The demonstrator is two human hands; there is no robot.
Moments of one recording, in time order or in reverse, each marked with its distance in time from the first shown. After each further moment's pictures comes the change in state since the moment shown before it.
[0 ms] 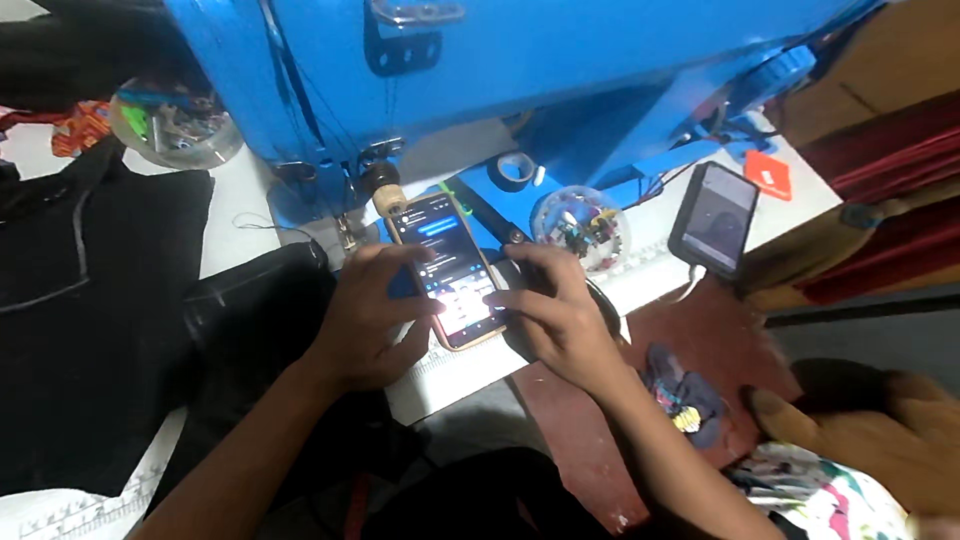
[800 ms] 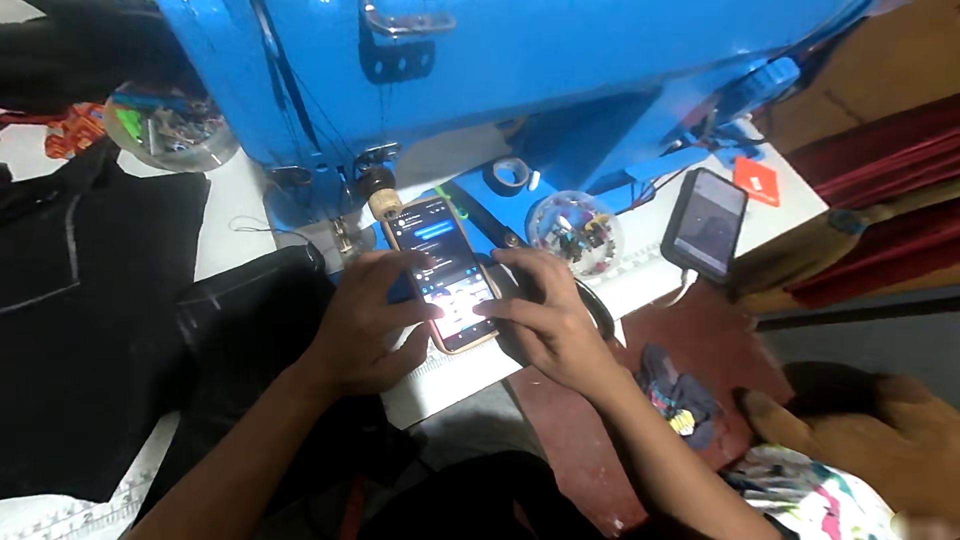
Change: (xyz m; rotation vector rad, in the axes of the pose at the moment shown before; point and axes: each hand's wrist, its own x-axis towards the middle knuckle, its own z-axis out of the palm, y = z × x) left_hand -0.001 -0.002 0.002 -0.004 0.004 0.026; right_hand 0.002 0.000 0.000 0.007 -0.045 -0.031
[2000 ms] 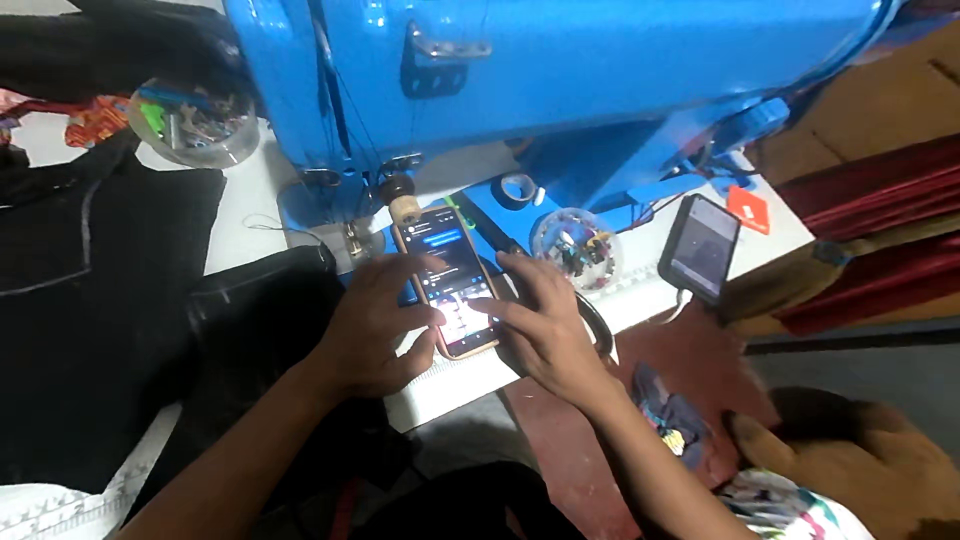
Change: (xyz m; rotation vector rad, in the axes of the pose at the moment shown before) left_hand 0.002 0.003 0.001 0.036 0.005 -0.008; right_hand 0.003 -0.003 0.004 -0.105 -0.025 0.039
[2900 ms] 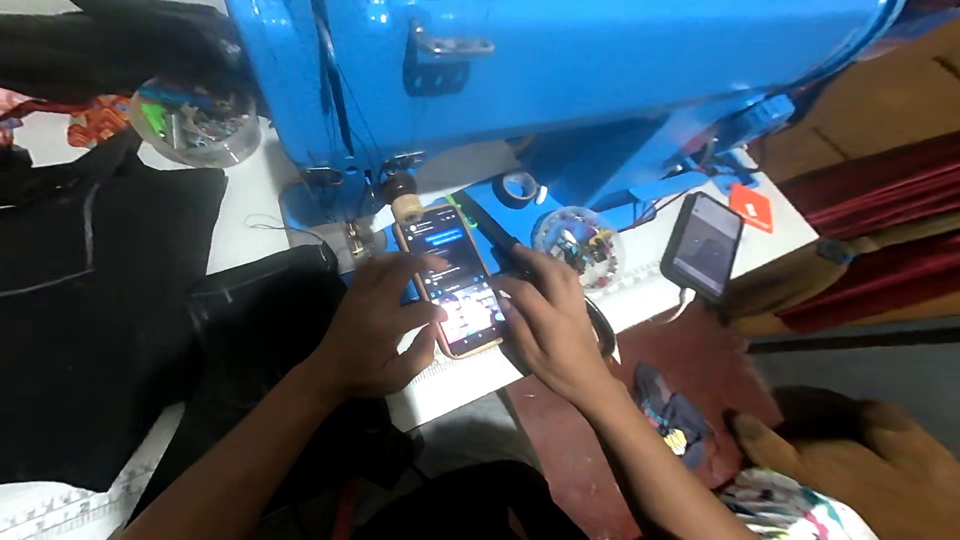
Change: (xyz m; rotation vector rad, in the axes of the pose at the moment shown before) left_hand -0.001 0.000 -0.001 0.013 -0.004 0.002; right_hand 0.002 -0.004 0.002 -0.097 0.037 0.127
